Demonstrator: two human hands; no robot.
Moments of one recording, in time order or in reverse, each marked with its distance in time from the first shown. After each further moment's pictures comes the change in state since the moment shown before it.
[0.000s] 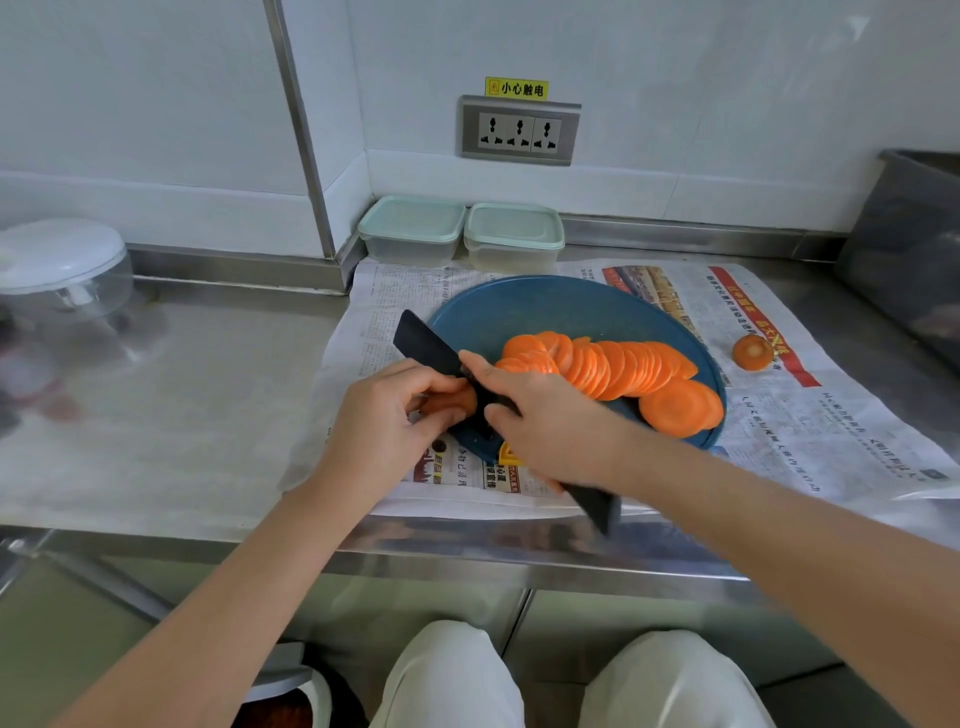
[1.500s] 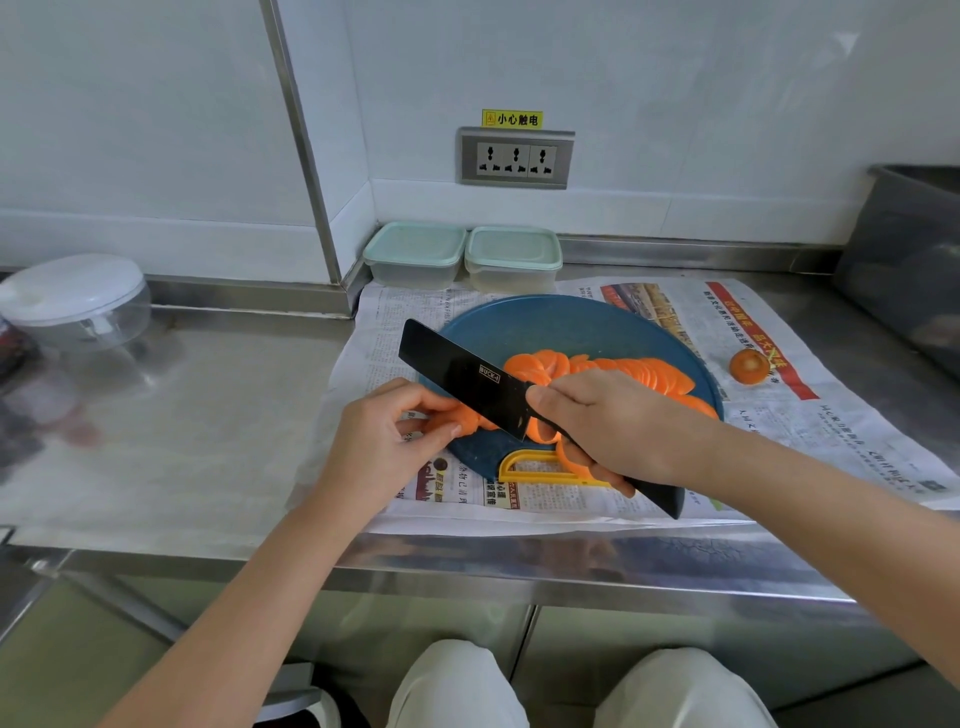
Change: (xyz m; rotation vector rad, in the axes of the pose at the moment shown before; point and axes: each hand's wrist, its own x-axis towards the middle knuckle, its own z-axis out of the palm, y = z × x) left_hand -0.002 0.005 -0.006 -0.045 -0.003 -0.120; right_hand -0.038 -0.007 -0.045 0.134 -0.054 0.201
